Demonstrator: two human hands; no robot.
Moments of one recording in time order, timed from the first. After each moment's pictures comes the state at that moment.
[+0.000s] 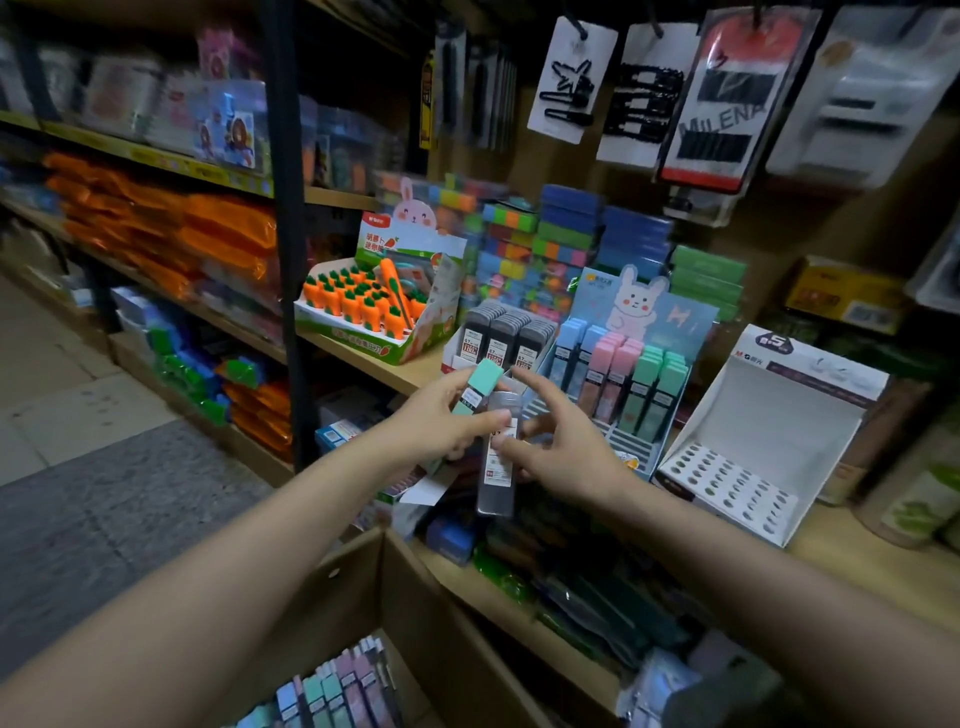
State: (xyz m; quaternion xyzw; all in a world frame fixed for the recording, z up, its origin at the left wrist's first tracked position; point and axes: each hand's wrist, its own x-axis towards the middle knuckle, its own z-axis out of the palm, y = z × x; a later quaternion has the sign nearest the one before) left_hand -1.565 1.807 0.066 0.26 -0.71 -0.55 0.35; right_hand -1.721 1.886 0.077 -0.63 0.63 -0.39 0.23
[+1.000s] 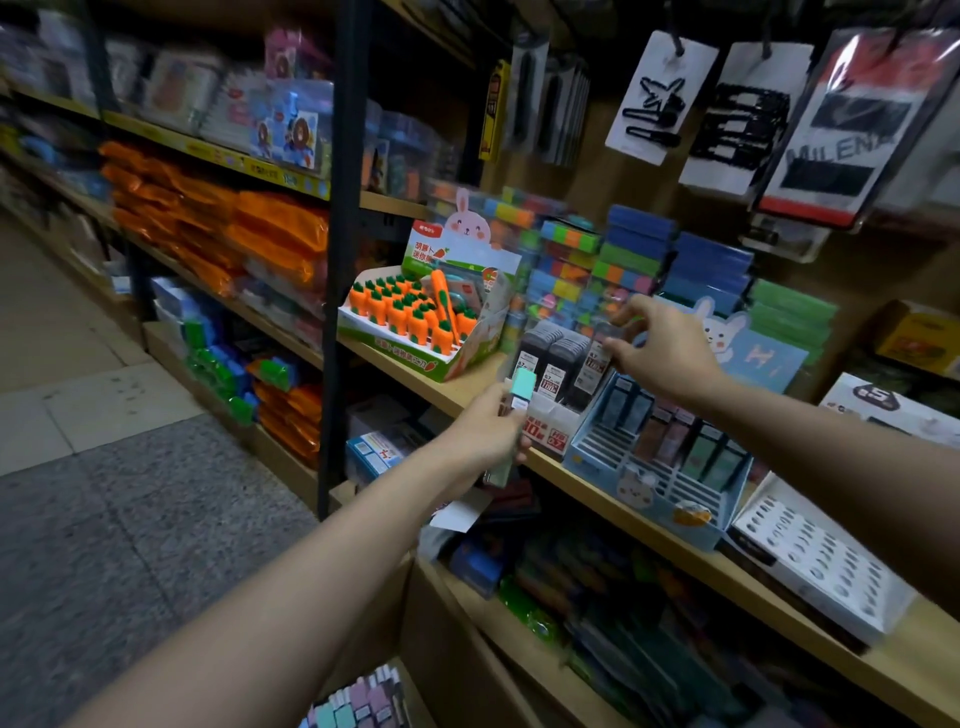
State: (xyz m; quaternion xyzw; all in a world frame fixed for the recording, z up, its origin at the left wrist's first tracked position) left_hand -1.576 1.770 0.058 0.35 -0.61 -0.59 0.40; right_hand -1.765 1.785 0.156 -0.66 0.69 -0.30 -0.08
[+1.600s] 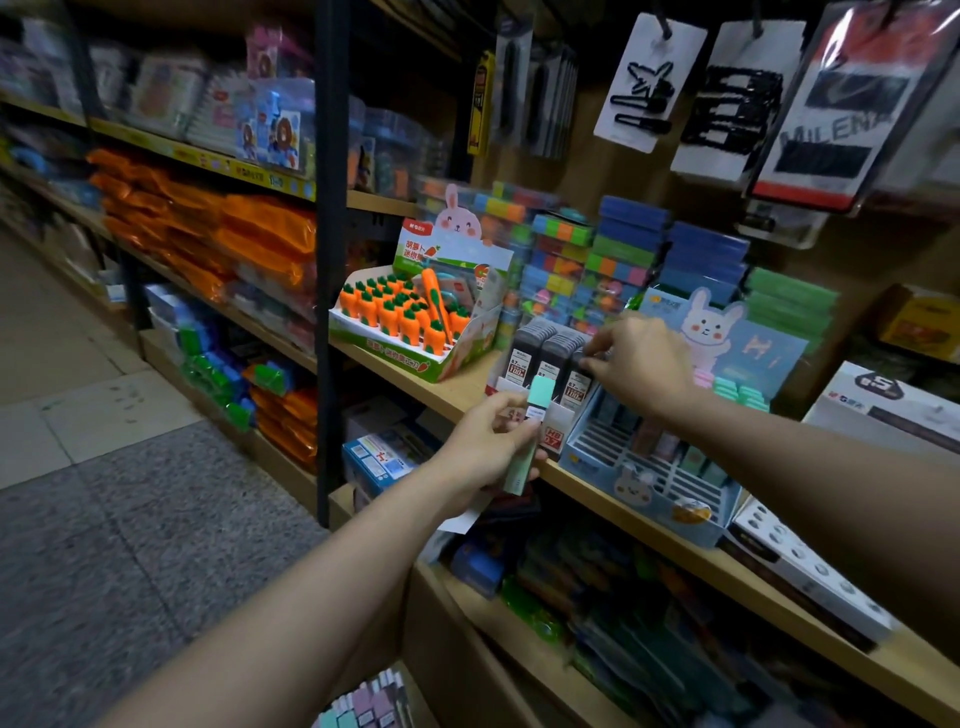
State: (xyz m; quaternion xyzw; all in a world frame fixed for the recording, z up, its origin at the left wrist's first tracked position) left_hand -1.585 1.770 0.044 0.31 -0.57 -0.64 0.40; right_hand -1.757 1.774 0.136 -0.65 0.71 -0.19 -0.19
